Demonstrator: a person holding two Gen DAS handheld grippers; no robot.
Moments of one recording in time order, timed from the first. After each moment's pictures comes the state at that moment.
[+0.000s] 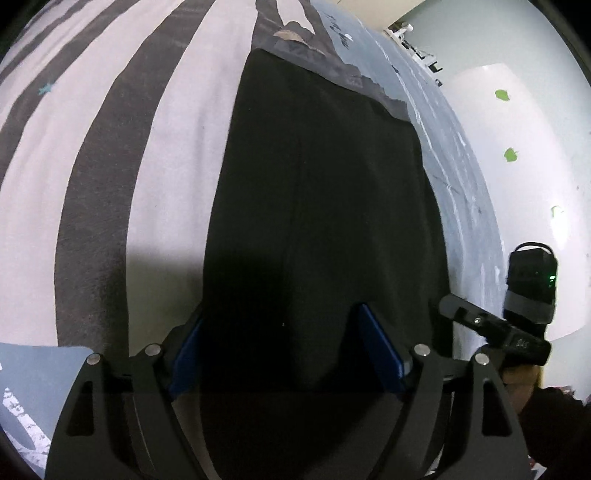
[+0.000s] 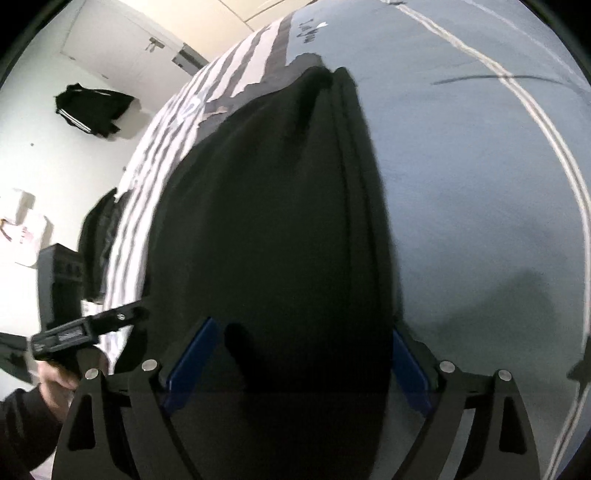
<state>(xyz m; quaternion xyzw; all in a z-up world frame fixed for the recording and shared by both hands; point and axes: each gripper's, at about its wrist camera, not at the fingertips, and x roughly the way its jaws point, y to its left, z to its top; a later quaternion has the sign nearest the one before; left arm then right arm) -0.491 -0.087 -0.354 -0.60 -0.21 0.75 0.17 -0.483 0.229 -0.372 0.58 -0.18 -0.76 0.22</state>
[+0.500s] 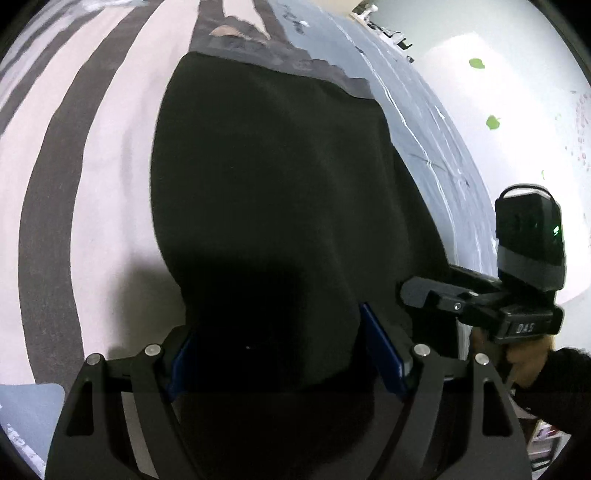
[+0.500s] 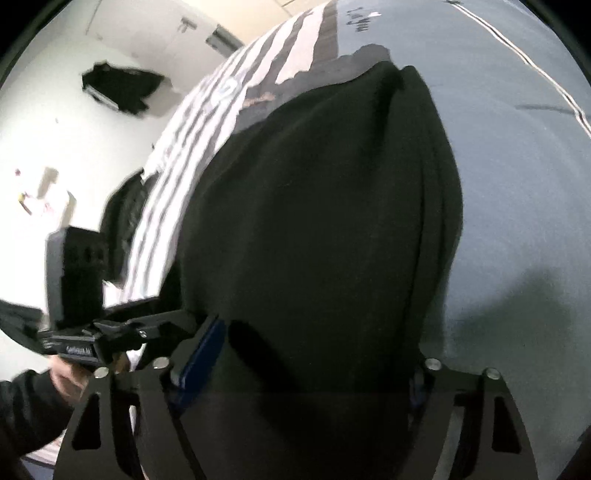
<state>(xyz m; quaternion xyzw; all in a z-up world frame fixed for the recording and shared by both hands) -0.504 -0.051 -0.345 -0.58 -0.16 0.77 0.22 -0.507 0.195 -0.369 0.58 -0.15 -0.75 0.28</state>
